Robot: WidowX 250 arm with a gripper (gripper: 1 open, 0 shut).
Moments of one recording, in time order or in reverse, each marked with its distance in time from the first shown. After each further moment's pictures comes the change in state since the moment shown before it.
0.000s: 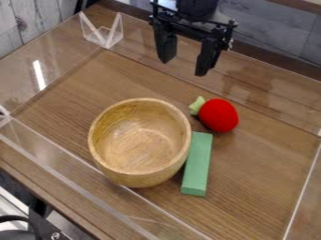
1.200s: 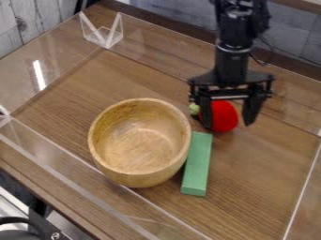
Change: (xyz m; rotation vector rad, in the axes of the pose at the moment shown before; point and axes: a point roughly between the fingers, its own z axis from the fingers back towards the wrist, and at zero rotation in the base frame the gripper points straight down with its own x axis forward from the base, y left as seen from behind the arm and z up) arm 0.018 -0.065 -0.073 -0.102 -0.030 0.640
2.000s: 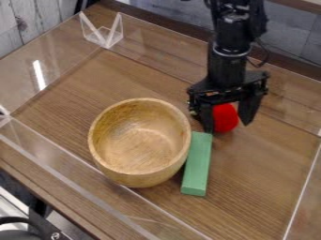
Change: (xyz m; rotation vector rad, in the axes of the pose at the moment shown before) arm 0.005 0.012 0.006 -0.027 -0.013 0.218
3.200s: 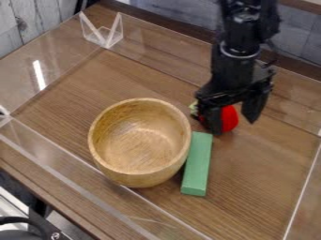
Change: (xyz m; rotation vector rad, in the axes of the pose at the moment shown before) arm -0.002 0.002 0.002 -0.005 -0.055 0.131
